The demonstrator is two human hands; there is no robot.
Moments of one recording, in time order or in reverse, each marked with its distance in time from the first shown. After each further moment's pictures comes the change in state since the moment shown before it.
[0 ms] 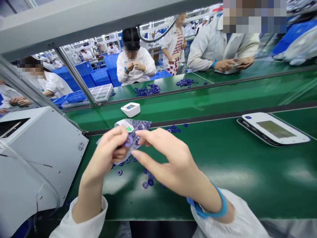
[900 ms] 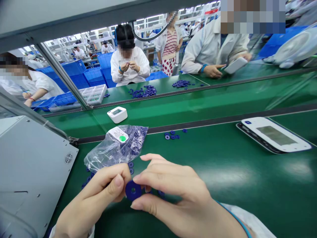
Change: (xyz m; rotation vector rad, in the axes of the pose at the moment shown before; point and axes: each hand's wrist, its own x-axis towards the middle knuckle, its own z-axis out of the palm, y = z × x) left_hand -0.008 -0.009 -0.006 0.324 -0.164 -0.039; right_hand -0.002 0.016 -0.010 0.282 -0.190 0.098
